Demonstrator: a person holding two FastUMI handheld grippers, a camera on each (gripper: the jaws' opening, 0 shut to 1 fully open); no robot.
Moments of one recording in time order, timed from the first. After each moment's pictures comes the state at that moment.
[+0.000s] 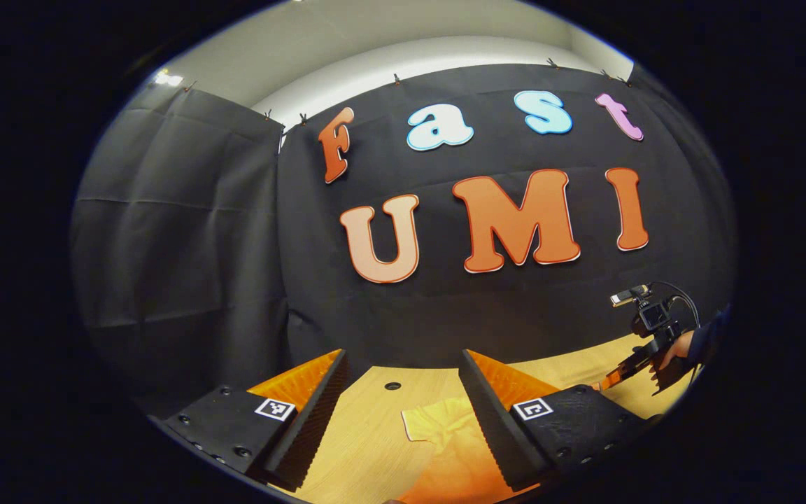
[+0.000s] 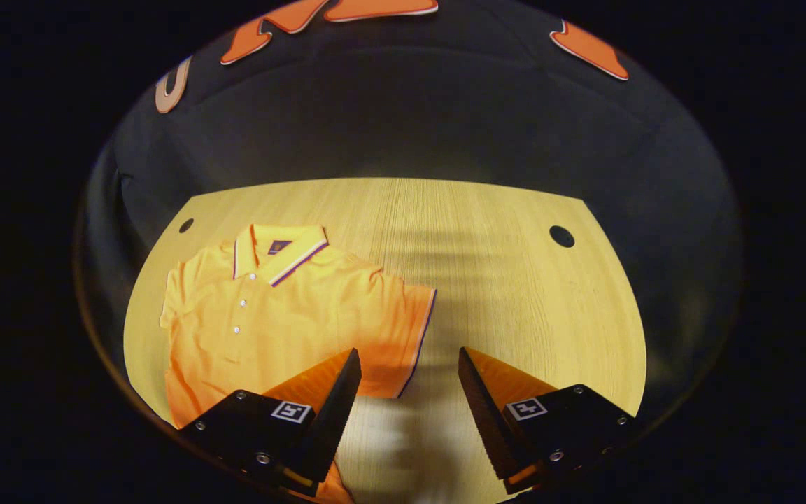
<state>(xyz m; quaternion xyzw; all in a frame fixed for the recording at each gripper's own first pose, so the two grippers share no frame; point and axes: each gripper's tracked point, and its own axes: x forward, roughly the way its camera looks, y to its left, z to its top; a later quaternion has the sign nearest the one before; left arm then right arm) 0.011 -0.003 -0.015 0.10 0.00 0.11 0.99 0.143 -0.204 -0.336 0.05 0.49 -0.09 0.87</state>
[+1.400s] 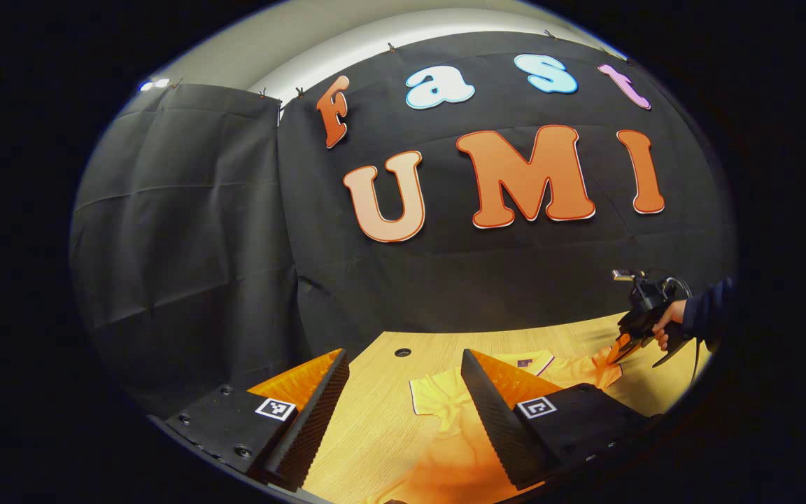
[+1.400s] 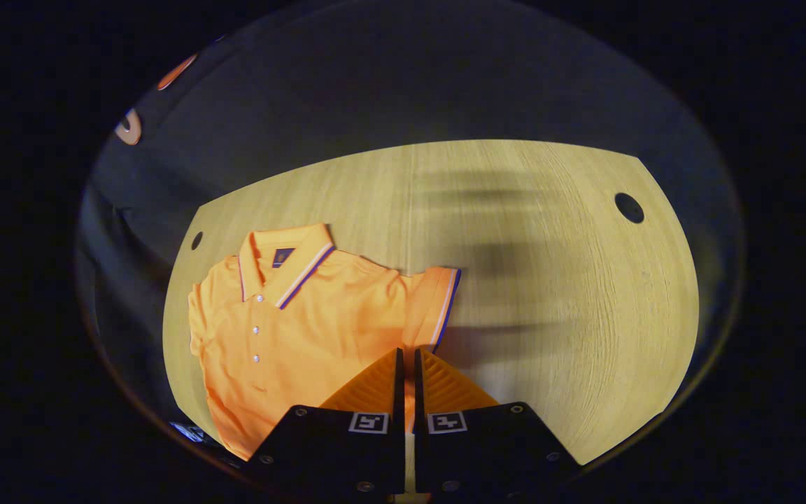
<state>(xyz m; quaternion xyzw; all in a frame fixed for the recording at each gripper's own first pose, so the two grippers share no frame) 0.026 -0.015 -0.065 0.11 0.08 0.13 0.98 0.198 -0.174 -0.341 0.15 0.53 0.00 0.83</state>
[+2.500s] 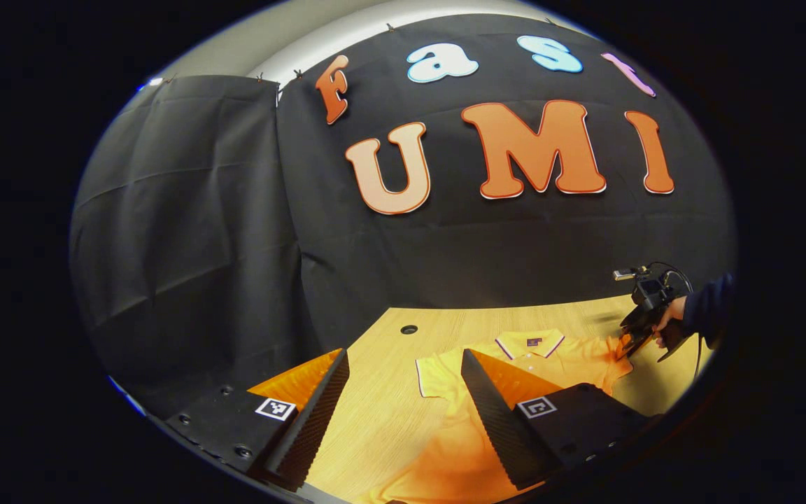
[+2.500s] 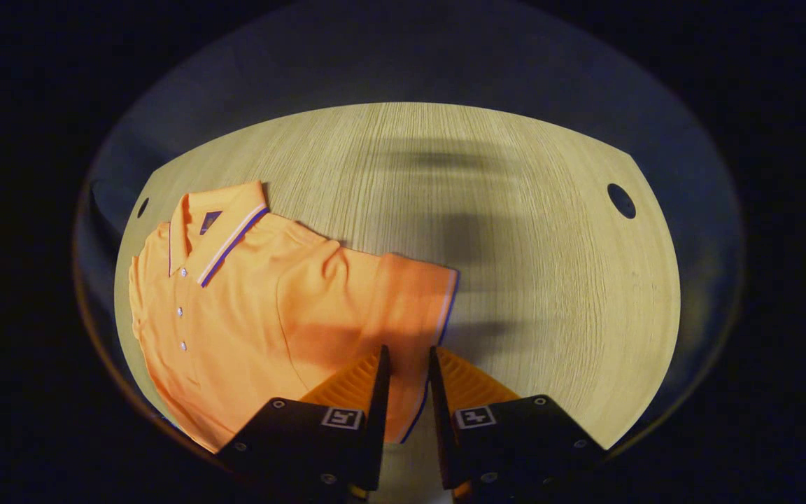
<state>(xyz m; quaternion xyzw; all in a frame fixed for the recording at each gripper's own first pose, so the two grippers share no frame) 0.031 0.005 -0.097 0.10 0.13 0.15 0.97 0.188 -0.214 -0.414 0.08 0.59 -0.07 0.80</state>
